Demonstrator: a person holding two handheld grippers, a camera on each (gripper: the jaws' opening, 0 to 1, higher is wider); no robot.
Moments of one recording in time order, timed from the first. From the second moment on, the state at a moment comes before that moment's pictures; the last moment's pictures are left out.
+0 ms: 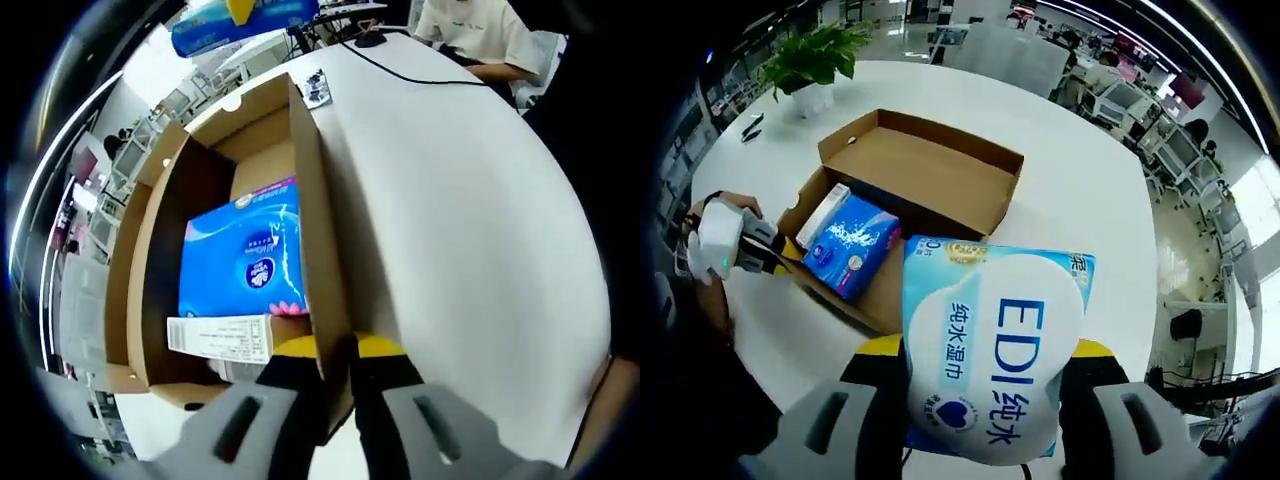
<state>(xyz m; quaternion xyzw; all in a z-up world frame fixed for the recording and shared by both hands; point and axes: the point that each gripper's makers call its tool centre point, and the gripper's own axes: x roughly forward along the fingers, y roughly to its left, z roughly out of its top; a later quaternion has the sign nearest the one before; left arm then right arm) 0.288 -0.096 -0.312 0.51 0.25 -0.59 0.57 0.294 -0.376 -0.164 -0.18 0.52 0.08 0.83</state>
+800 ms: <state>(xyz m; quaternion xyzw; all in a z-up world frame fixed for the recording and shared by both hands) 0.287 -0.096 -0.315 0.52 0.26 -0.58 0.57 0.263 -0.423 -0.158 -0.24 0.54 0.12 0.80</state>
